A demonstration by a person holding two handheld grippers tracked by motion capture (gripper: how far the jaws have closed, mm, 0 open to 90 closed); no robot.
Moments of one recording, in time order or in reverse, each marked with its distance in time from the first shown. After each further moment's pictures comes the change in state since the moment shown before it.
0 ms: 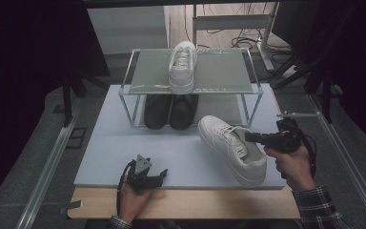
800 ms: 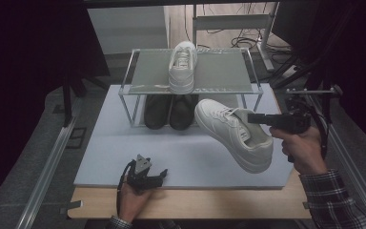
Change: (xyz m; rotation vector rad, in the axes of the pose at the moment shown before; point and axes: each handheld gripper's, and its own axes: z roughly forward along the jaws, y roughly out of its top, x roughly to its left) left arm 0.000 0.000 0.000 0.002 -0.001 0.002; right arm 0.028 0.054 -0.029 -0.034 0.053 -0.009
